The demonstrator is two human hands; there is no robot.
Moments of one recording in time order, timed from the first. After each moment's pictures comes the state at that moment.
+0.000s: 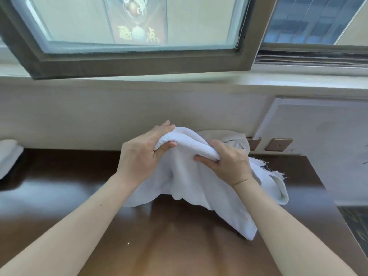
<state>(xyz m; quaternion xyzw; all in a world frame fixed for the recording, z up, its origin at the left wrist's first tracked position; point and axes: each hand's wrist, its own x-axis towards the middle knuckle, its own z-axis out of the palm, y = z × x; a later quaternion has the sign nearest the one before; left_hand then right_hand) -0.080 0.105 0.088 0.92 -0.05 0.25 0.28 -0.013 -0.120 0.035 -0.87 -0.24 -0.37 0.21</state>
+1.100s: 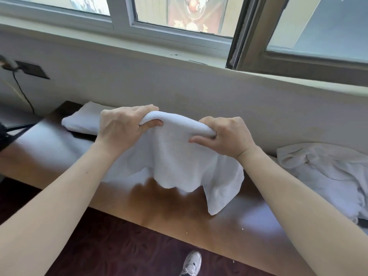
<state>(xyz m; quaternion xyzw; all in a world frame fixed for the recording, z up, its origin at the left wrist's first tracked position) -0.252 0.530 0.105 0.92 0.04 0.39 0.04 -0.120 0.282 0.103 -0.83 -0.49 -0.21 0.17</state>
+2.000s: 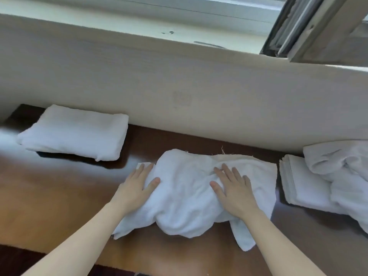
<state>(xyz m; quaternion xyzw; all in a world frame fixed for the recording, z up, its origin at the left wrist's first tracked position) -0.203 0.592 -0.115 0.92 0.18 -0.20 0.29 -0.101 0.286 -0.106 -0.96 -0.20 0.19 0.07</state>
